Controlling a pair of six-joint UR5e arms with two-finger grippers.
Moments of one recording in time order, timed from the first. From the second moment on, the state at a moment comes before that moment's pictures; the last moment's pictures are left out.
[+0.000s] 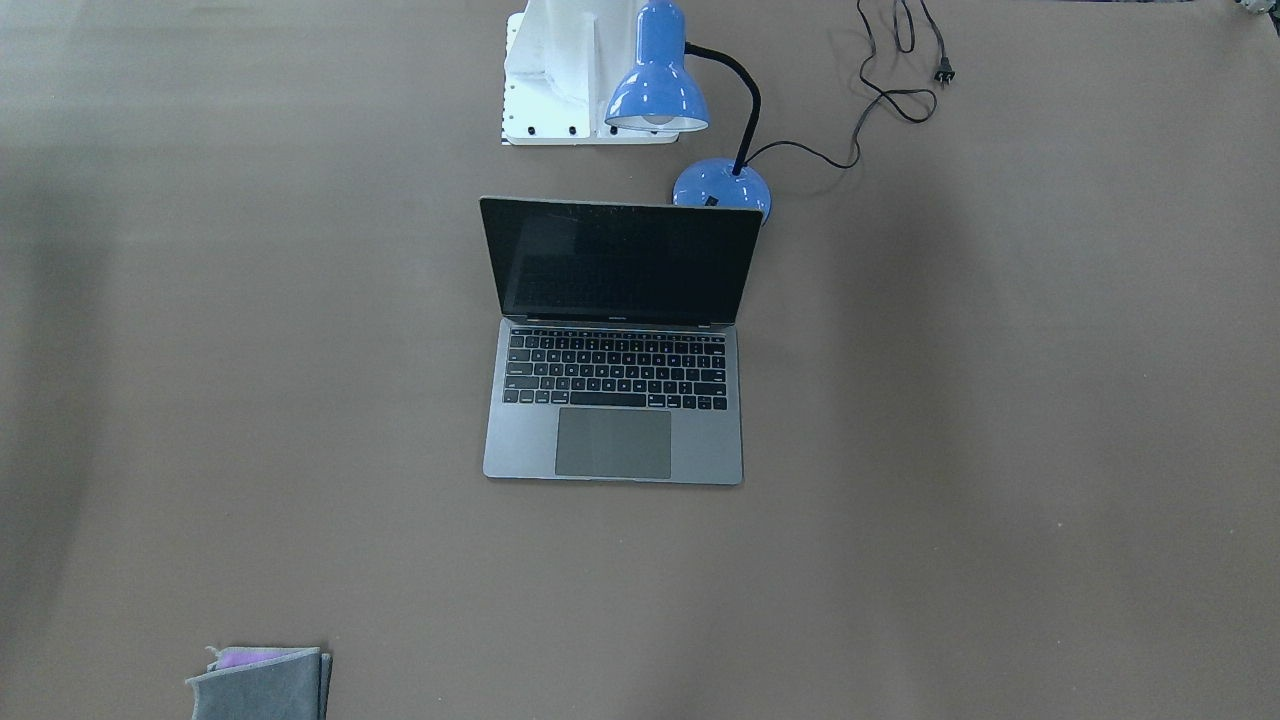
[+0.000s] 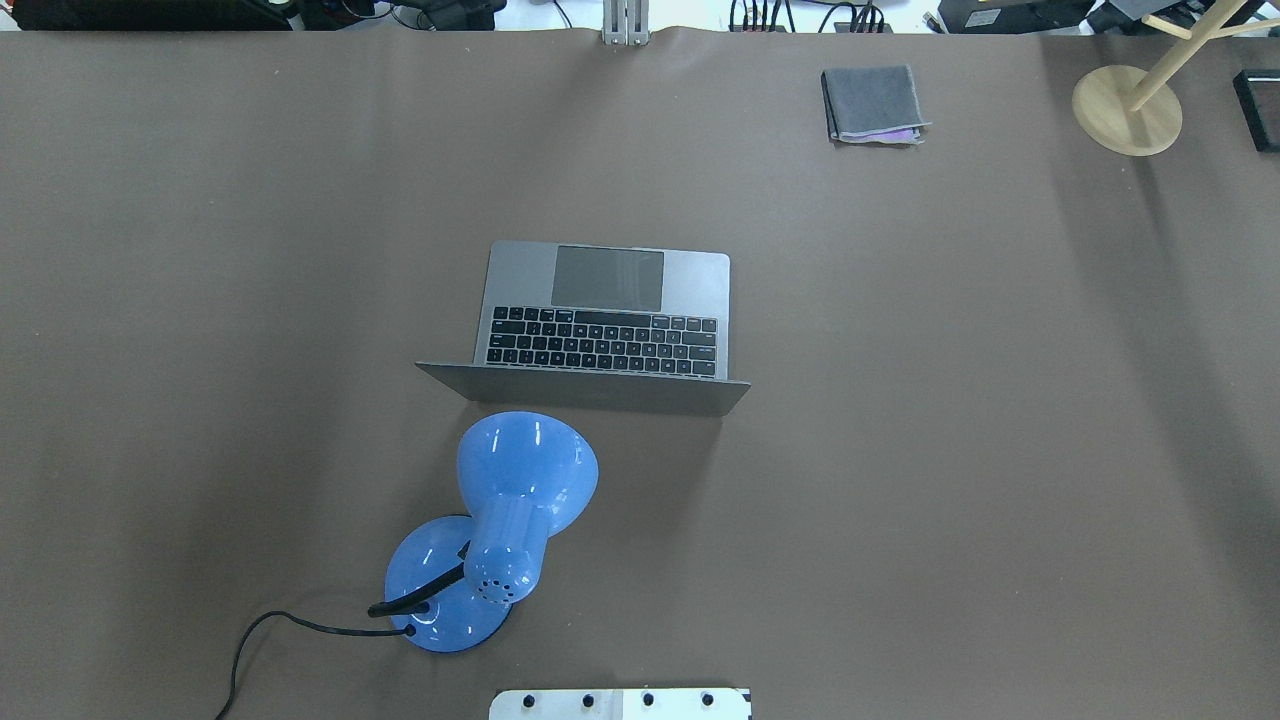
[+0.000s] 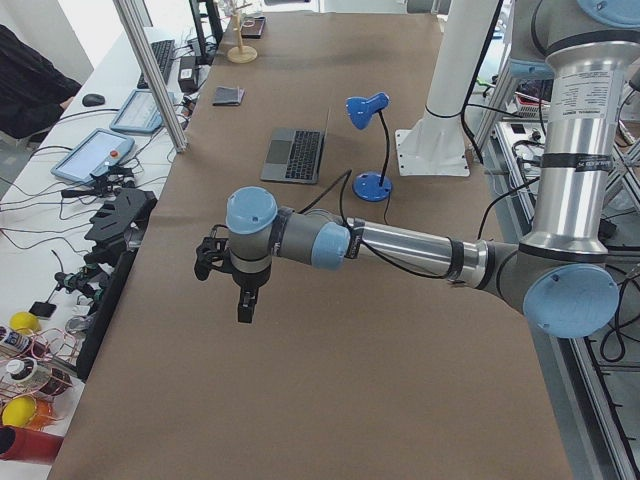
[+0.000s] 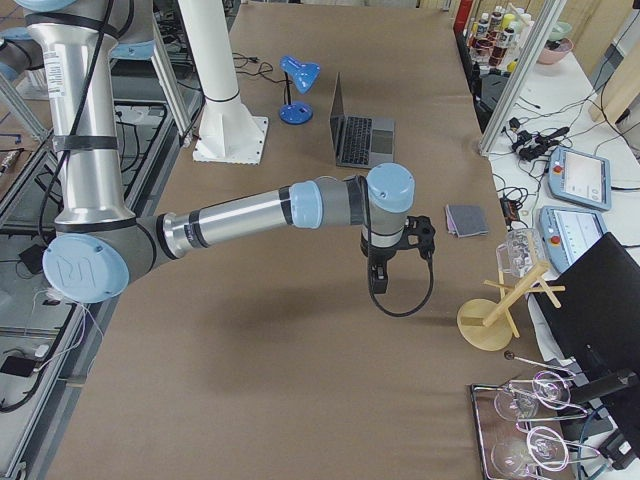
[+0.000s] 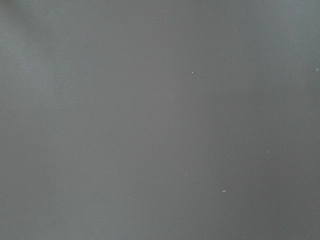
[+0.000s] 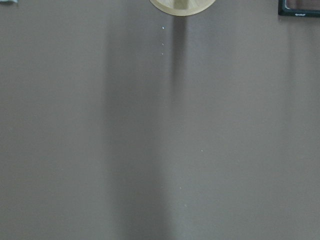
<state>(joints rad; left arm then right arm) -1.55 -1.64 -1.71 -1.64 -2.36 -0.24 1.51 -1.47 1.81 -1.76 2.41 0.12</state>
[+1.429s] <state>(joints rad) -1.05 -1.73 -2.00 -1.74 -2.45 -1.08 0.90 -1.37 2.25 -1.69 2.44 1.01</state>
